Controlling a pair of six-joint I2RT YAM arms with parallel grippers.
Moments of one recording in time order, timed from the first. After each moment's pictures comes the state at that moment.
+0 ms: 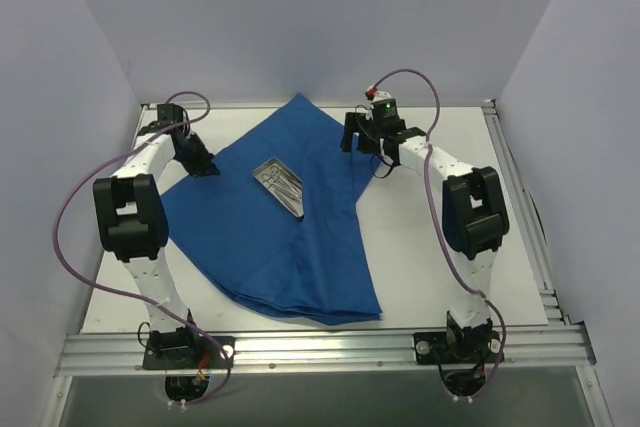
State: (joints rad) left arm 0.07 2.00 1.58 -0.69 0.25 -0.58; right arm 0.35 1.99 1.50 -0.18 -0.04 0.33
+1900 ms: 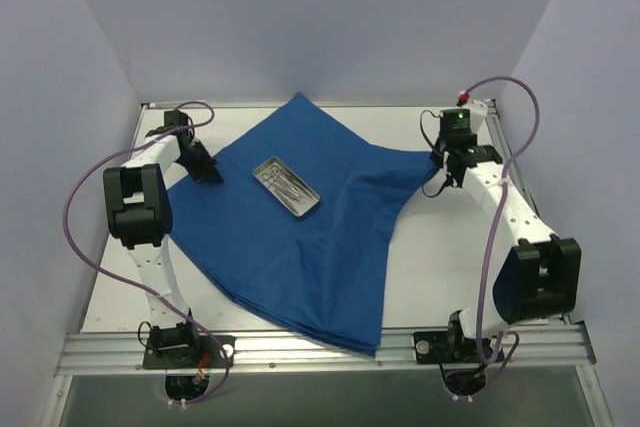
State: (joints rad) left arm 0.08 2.15 1.63 -0.67 0.25 -0.57; right arm 0.16 1.53 1.24 -0.38 0.33 0.40
